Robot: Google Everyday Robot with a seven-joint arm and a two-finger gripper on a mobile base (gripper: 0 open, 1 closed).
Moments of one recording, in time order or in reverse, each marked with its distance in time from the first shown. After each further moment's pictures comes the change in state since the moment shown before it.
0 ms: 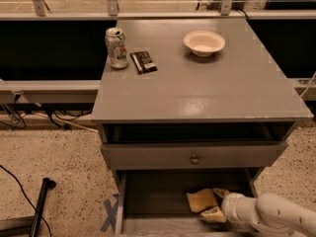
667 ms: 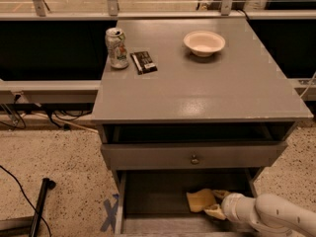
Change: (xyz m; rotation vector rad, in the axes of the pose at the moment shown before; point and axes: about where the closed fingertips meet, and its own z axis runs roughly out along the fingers) arm 0.007 -0.007 0.010 0.022 0.003 0.024
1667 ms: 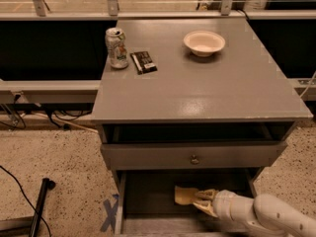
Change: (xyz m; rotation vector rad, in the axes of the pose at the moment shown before) arm -0.067 0.031 -0.005 -0.069 -0.210 -0.076
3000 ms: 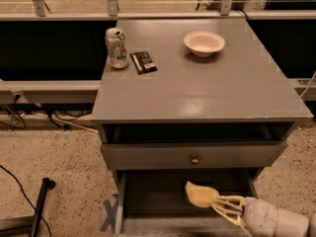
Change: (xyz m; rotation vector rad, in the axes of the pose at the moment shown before) arm -0.107 0.043 -0.151 -0.030 -0.351 -0.229
